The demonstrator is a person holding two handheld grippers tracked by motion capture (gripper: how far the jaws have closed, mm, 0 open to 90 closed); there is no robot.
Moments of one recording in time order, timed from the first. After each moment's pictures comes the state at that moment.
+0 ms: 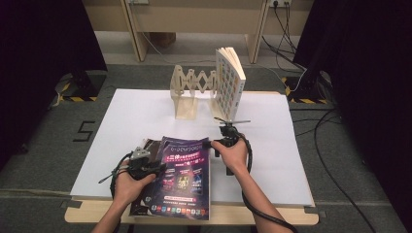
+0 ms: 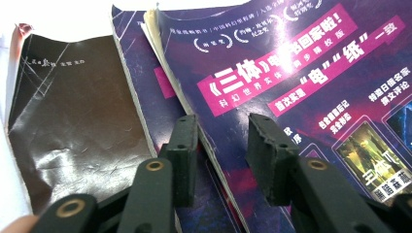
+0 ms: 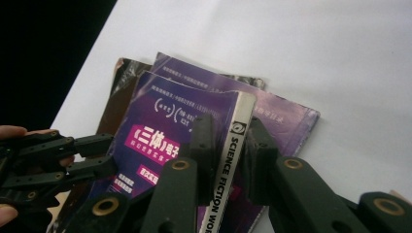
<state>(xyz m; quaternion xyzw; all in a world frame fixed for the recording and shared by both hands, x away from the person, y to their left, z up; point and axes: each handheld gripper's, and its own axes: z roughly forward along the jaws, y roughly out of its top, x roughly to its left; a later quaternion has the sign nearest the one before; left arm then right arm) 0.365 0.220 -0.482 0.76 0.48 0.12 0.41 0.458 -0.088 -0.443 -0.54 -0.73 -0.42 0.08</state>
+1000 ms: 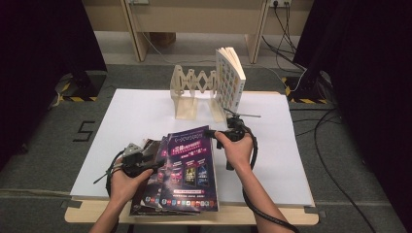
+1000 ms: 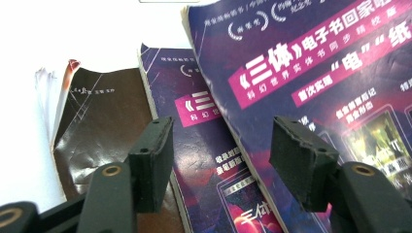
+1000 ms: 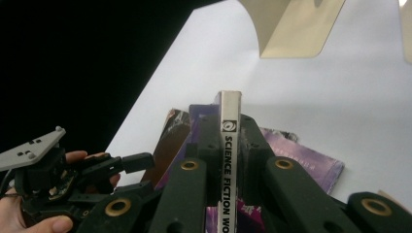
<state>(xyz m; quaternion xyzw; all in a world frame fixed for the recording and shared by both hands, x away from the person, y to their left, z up) 0.366 0.230 -0.469 0.72 0.51 0.14 0.45 0.446 -0.097 -0.396 -0.52 -0.69 -0.51 0.06</state>
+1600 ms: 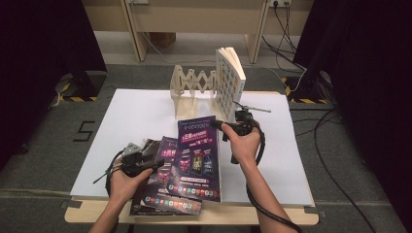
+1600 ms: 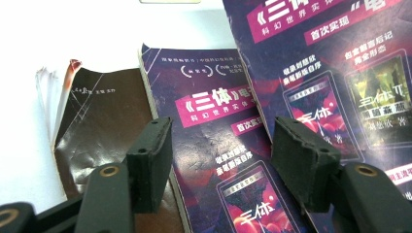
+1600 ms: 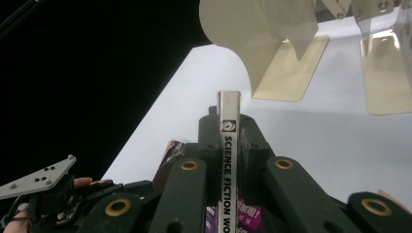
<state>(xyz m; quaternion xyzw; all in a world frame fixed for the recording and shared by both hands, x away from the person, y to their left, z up) 0.366 0.231 -0.468 0.72 0.51 0.14 0.45 0.445 -0.112 -0.368 -0.51 -0.67 -0.54 0.01</state>
